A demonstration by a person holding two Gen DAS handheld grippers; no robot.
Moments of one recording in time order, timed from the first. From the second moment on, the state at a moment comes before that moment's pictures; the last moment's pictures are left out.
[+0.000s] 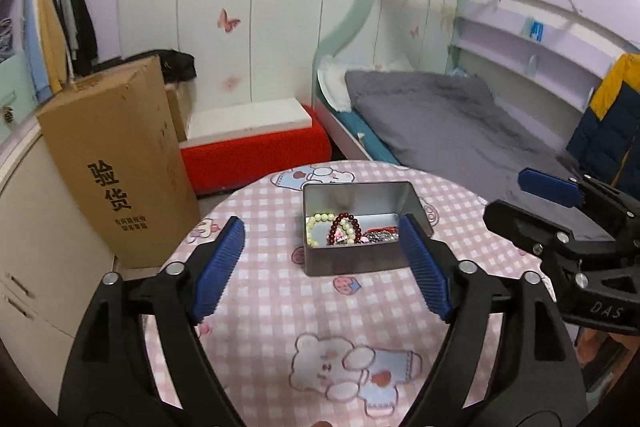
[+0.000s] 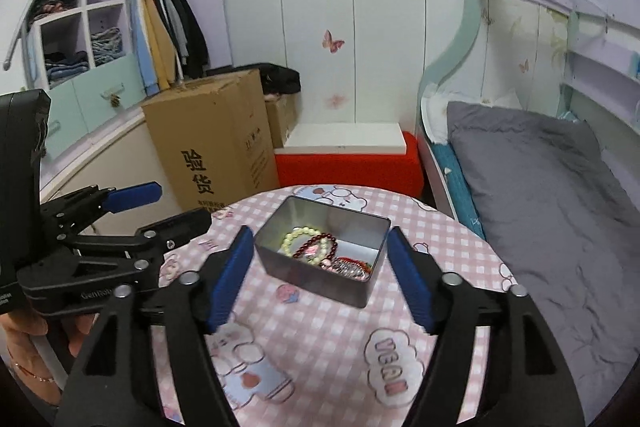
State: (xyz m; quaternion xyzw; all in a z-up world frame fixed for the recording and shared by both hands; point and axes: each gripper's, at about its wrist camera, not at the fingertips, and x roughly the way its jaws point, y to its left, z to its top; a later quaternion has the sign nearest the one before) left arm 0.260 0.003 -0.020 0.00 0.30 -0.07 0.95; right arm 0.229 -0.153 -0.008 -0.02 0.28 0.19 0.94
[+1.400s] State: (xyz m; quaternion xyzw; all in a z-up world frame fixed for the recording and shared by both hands) left arm -0.028 -0.012 0.032 0.02 0.09 0.00 1.00; right arm -0.038 -0.161 0.024 -0.02 0.07 0.11 0.99
